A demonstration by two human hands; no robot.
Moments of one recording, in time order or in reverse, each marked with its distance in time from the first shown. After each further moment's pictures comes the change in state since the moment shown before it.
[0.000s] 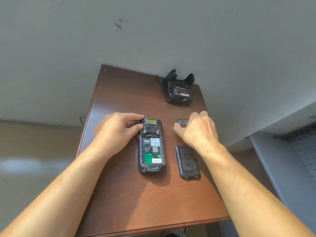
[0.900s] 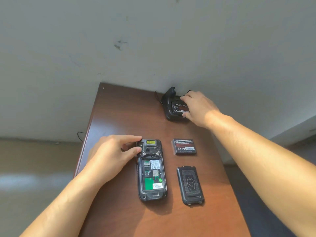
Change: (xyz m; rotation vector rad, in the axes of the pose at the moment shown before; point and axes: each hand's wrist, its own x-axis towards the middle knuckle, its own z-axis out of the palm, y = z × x) left_hand 0.004 -0.013 -0.006 -0.047 -0.088 0.007; right_hand 0.117 -0.014 -0.049 -0.316 -0.018 -0.479
